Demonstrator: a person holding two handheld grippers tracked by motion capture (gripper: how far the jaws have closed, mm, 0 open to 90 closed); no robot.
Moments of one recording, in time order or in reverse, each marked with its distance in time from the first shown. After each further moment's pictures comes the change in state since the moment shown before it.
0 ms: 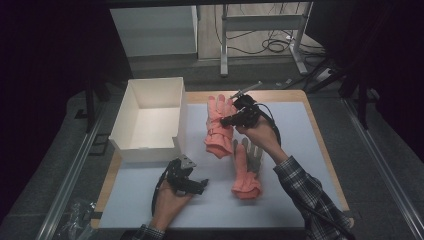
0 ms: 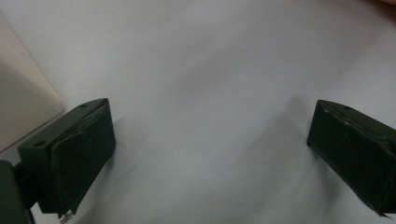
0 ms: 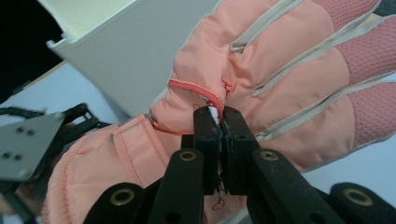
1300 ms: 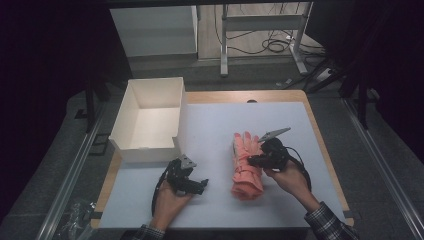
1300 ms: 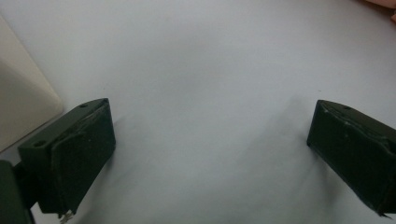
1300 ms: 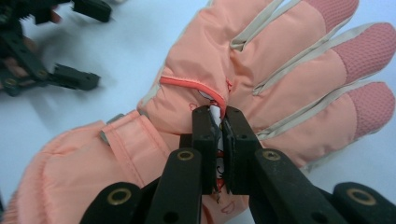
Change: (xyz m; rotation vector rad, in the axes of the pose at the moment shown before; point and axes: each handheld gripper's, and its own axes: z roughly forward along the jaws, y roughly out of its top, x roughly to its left) left arm 0.000 0.000 0.000 0.000 0.000 -0.001; right arm 0.022 -0.133 -0.034 0.085 -0.109 0.052
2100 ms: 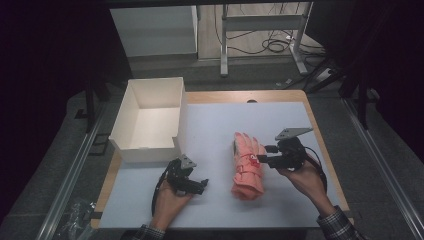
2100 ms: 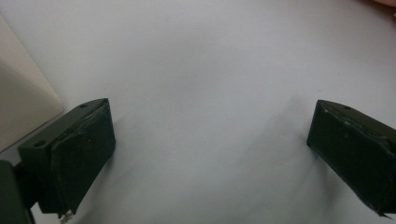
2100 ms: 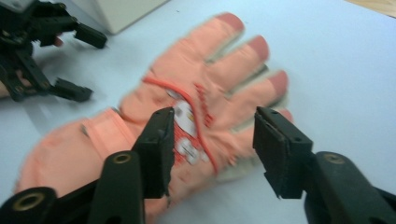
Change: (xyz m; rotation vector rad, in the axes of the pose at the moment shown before) left arm 0.000 0.000 0.000 0.000 0.000 -0.001; right arm -0.012 -0.010 -0.044 -0.148 -0.056 -0.057
